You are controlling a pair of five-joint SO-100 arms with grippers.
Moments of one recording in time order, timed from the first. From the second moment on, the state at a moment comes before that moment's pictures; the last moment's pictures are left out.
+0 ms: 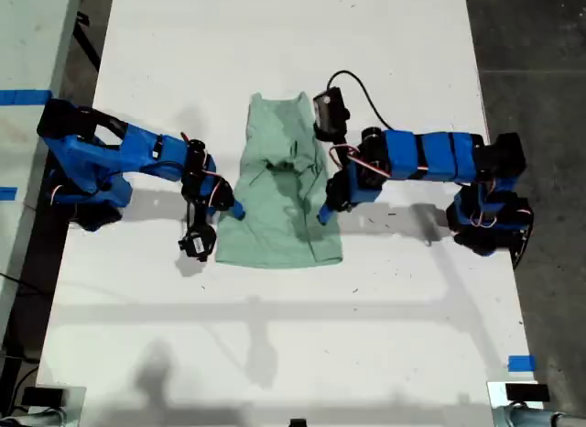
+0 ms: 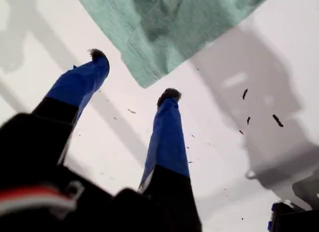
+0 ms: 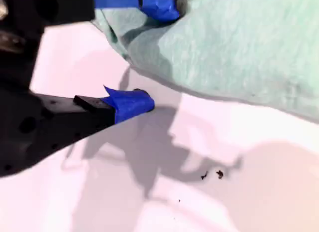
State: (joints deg) arm 0 -12.9 83.3 118.6 59.6 0.9; arm 1 2.4 79.3 66.4 92.4 -29.0
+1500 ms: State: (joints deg) arm 0 -11.1 46.2 57.7 89.9 7.7; arm 1 -0.3 79.7 71.0 86.9 -25.7
